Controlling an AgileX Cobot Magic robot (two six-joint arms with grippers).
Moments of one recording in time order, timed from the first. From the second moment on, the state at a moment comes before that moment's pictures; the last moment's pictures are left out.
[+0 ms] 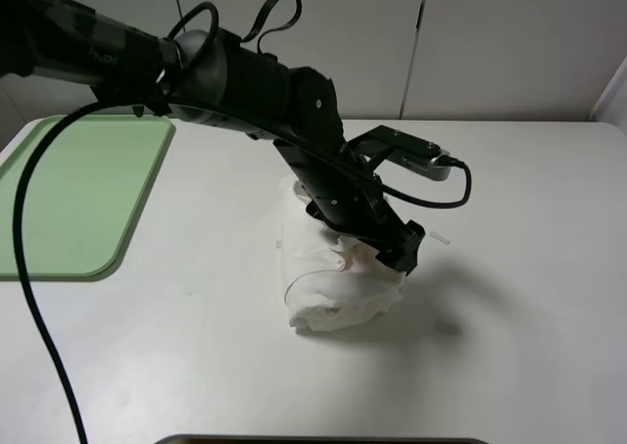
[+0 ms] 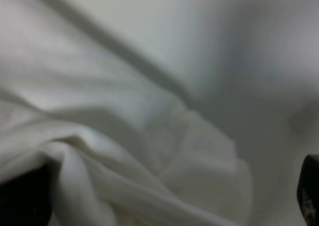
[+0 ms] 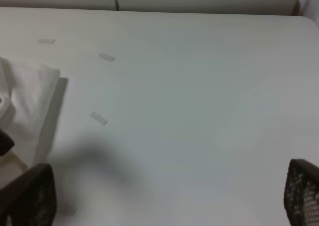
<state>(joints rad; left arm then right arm) -0.81 2.14 -1.42 -0.45 0.45 0.35 0.03 -0.01 -0.50 0.00 1.02 0.02</state>
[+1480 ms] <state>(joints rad) -0.76 2.23 -1.84 -0.05 1.09 0.35 0.03 -0.01 -0.50 0.00 1.02 0.02</state>
